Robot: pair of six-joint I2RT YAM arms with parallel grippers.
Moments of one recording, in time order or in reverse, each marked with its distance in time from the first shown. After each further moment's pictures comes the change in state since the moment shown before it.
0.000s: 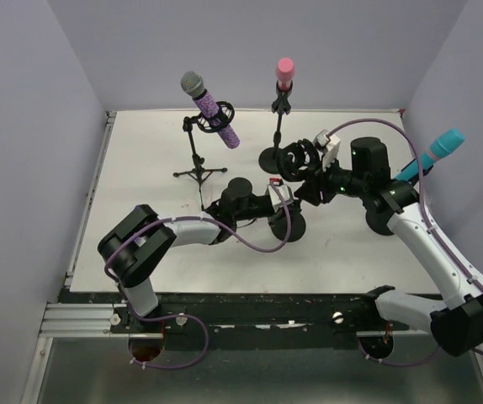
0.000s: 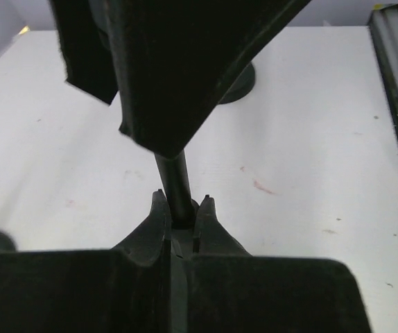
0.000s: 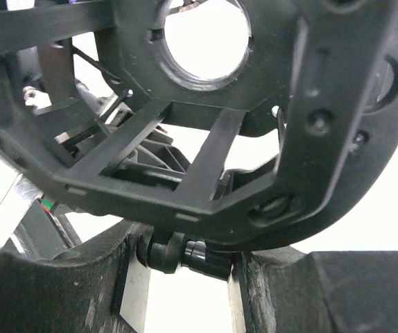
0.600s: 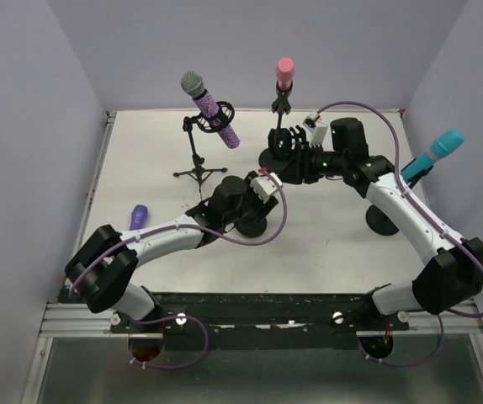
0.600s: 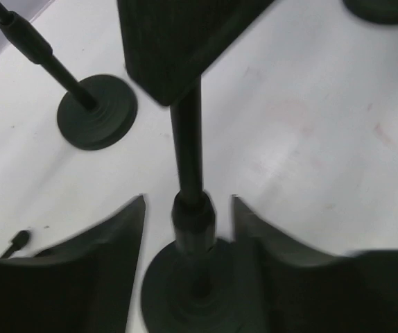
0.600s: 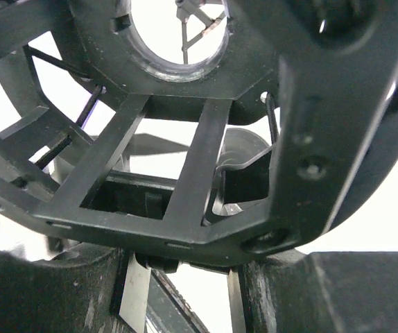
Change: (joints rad) left arm -0.016 -0.272 -0.037 -0.436 -0.554 0.021; right arm 0.013 0.296 0.195 0.025 -0.001 0.445
